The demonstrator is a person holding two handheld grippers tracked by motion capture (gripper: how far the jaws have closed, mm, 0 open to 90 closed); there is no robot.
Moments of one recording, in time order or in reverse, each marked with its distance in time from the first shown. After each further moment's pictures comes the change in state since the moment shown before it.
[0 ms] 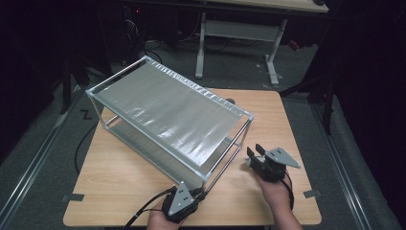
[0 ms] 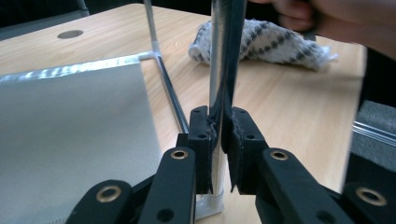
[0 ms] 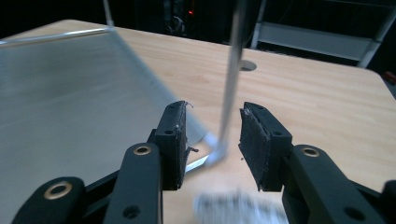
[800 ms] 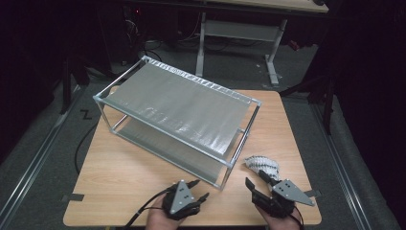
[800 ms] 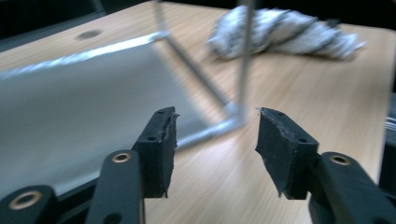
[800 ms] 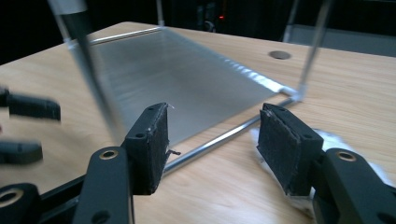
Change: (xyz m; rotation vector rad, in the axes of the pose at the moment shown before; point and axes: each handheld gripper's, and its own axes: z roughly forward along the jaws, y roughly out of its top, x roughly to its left) left arm 0.024 -0.017 -0.030 0.029 0.077 -0.002; right arm 0.038 -0.026 -0.067 -0.020 0.122 -0.019
